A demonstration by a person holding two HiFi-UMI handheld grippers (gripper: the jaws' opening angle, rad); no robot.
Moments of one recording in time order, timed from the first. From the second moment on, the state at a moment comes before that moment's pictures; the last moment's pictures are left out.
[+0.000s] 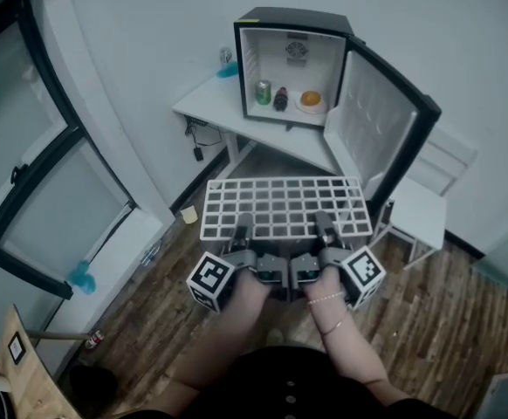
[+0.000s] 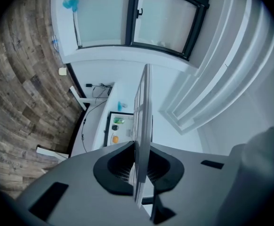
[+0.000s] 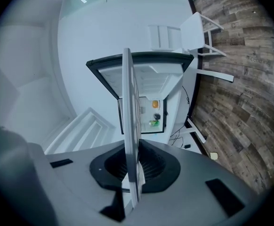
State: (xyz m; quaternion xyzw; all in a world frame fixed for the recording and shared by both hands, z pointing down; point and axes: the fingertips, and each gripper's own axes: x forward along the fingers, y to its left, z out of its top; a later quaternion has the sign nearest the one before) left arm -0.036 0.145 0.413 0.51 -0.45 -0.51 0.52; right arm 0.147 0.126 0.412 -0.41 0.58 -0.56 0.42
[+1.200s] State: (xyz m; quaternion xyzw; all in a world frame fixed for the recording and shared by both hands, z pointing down) left arm -0.019 -0.035 0.434 0.49 -0.44 -0.51 0.55; right arm 0.165 -0.050 0.427 -0.42 0.57 -0.57 0.42
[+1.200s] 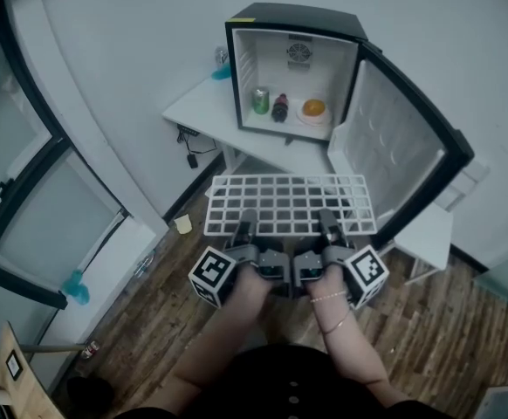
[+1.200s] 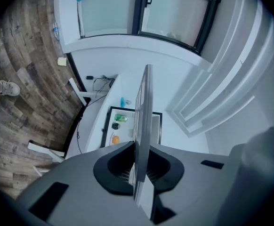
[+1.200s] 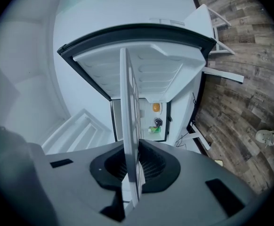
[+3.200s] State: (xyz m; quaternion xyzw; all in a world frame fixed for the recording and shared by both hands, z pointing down) left arm -0.040 -0.356 0.422 0.56 -0.36 -0.43 0.61; right arm 0.139 -0.327 0.422 -0.48 0.52 -0.50 0.50
